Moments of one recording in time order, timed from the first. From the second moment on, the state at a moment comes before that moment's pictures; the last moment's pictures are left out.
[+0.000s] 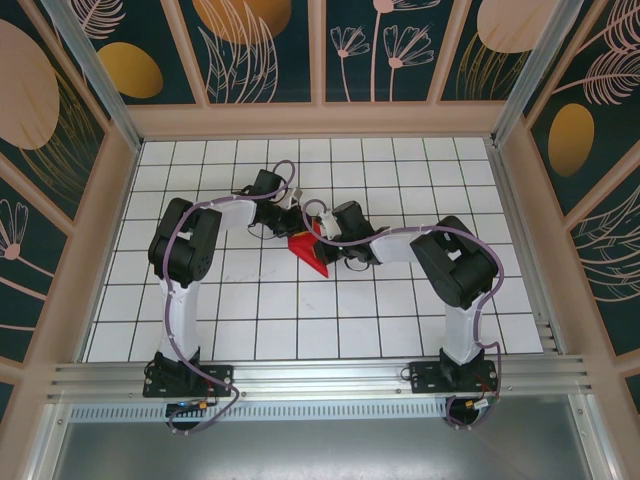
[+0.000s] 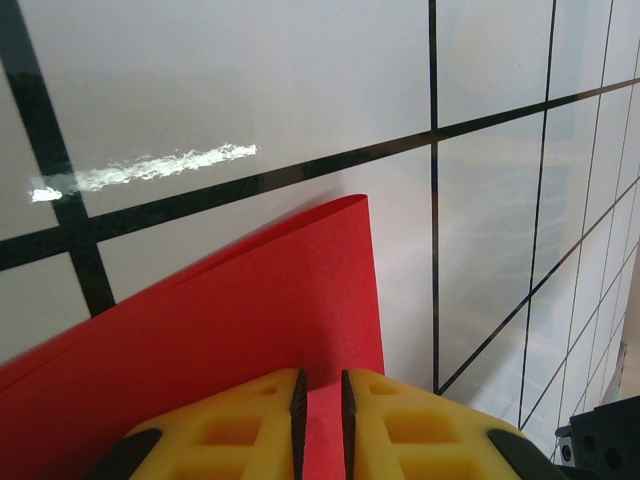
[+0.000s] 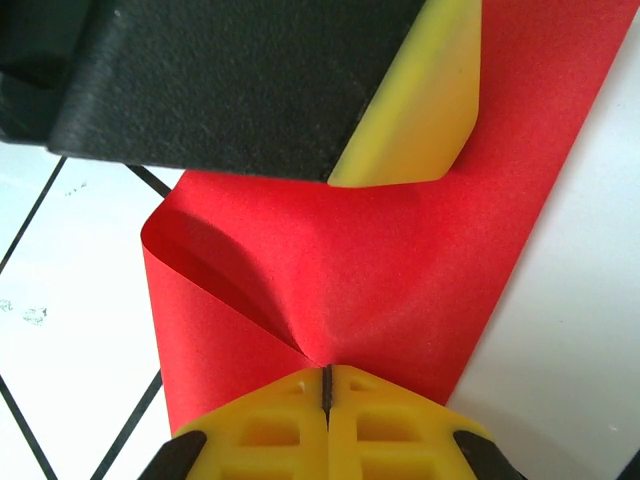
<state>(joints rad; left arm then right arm) -0.39 2.15 1.34 -0.25 0.68 -0.53 0.67 1.93 0.98 0.11 -0.34 0.24</state>
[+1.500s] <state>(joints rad) -0.32 1.96 1.33 -0.37 0.62 -0.47 0.67 1.93 0.99 0.08 -0.33 0.24</state>
